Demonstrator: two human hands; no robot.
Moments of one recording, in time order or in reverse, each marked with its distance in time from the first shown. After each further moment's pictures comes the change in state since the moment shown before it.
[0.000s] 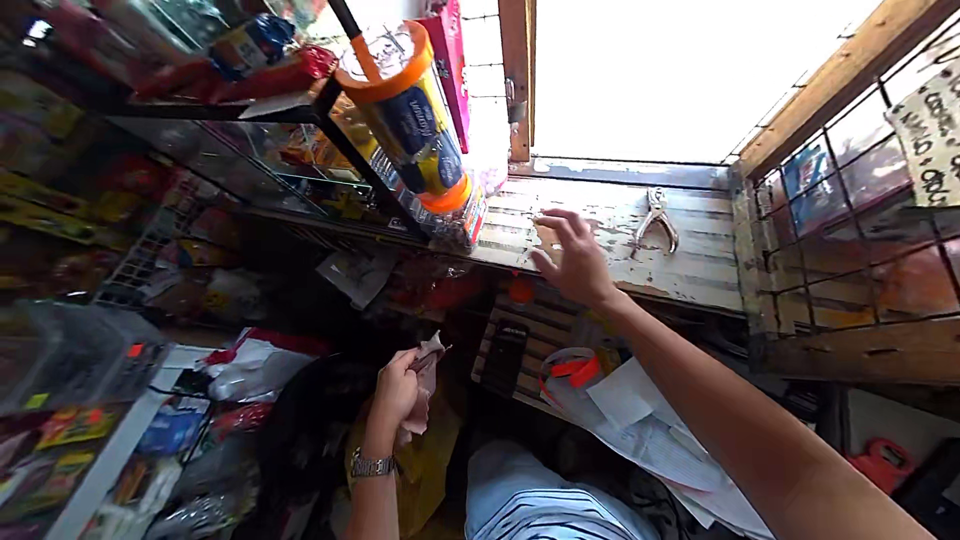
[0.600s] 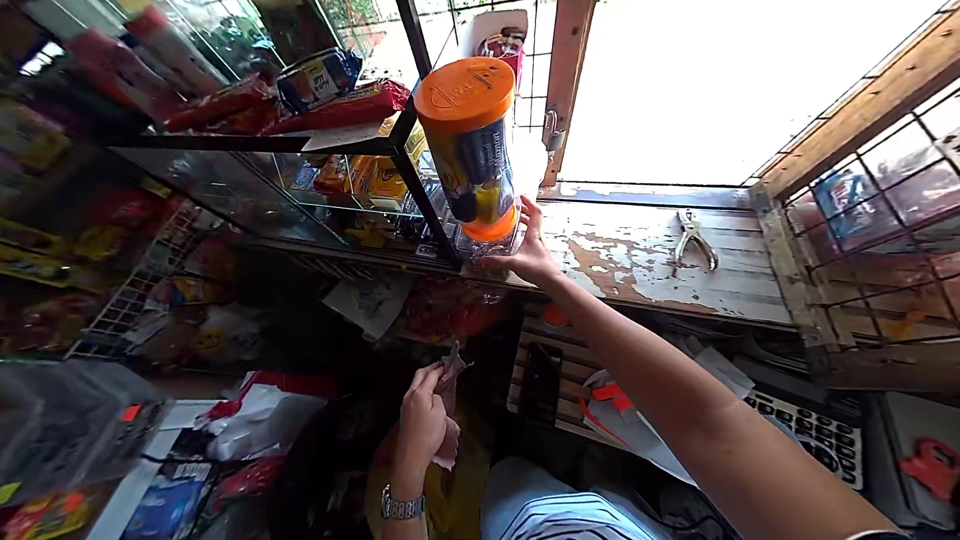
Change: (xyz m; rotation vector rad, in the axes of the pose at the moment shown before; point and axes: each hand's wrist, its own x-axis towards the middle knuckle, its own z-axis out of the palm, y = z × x) left_hand 0.037 -0.048 -0.024 -0.135 0.081 0.283; right_hand 0.098 -0.044 0.119 0.488 0.087 0.331
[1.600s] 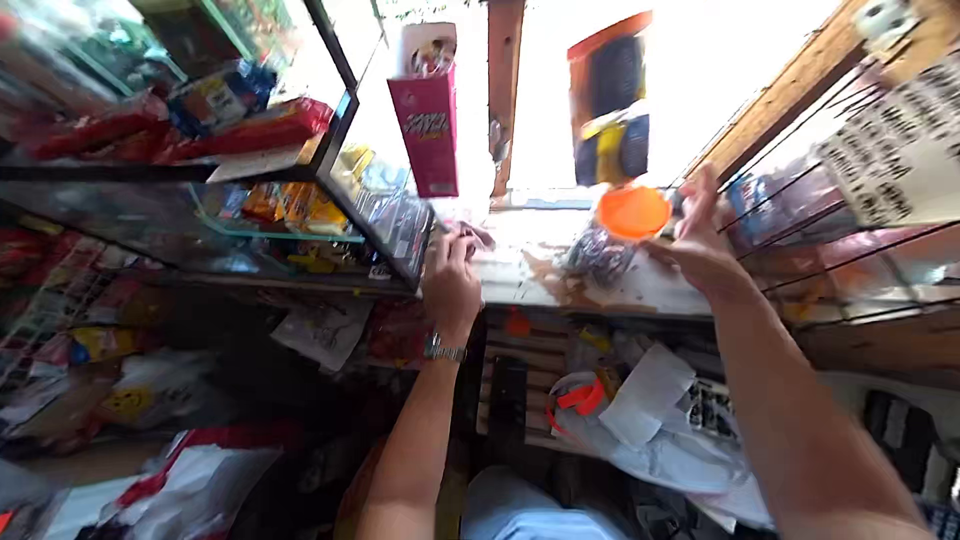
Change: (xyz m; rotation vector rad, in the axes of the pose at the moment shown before) left_hand 0.178 0.147 0.068 0.174 0.399 0.540; right_hand -0.053 -0.024 -0.259 -0.197 0.283 0.190
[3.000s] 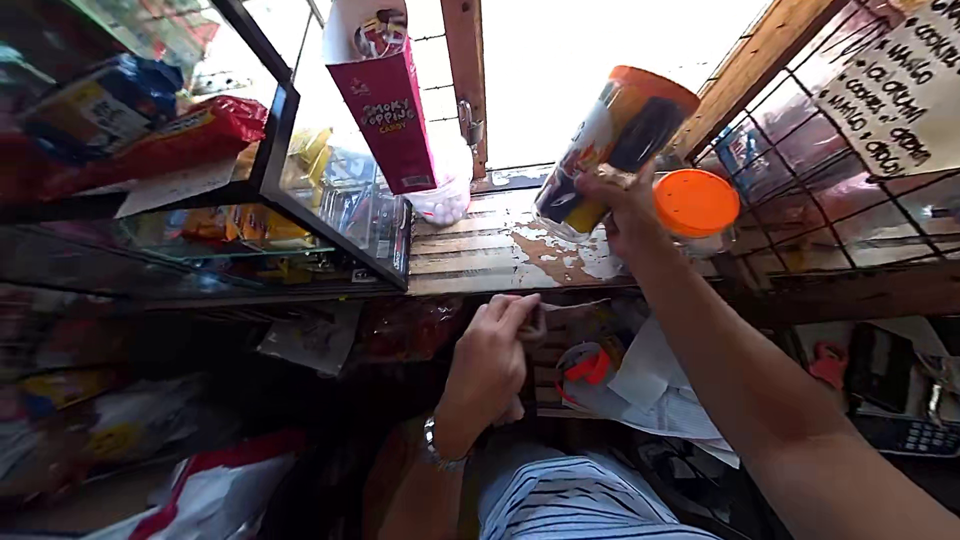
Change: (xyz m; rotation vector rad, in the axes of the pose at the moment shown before) left_hand -0.059 0.039 -0.076 -0.423 -0.645 0.095; right_hand 0.007 -0.025 0.089 0.624 0.178 0.196
